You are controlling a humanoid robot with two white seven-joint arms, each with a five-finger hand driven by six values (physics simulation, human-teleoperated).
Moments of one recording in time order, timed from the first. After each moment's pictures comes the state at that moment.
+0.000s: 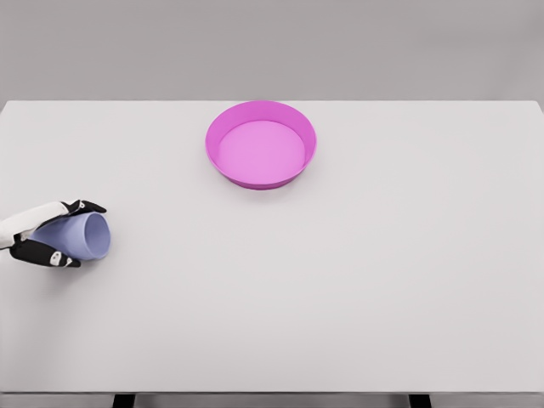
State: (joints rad) left arm -0.16 1.16 -0.52 -1.68 0.26 -0.02 -0.33; right arm 0.02 0.00 0.20 0.06 -0.08 -0.07 -0.05
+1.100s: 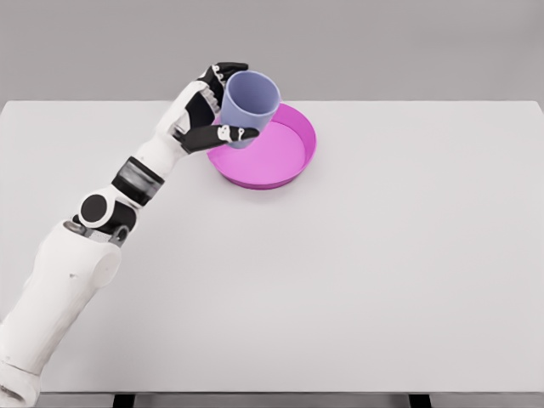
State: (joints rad) left arm -0.53 0.28 -0.53 -1.25 0.64 -0.35 -0.31; right arm 0.02 0.00 0.20 0.05 -0.08 -0.07 -0.05
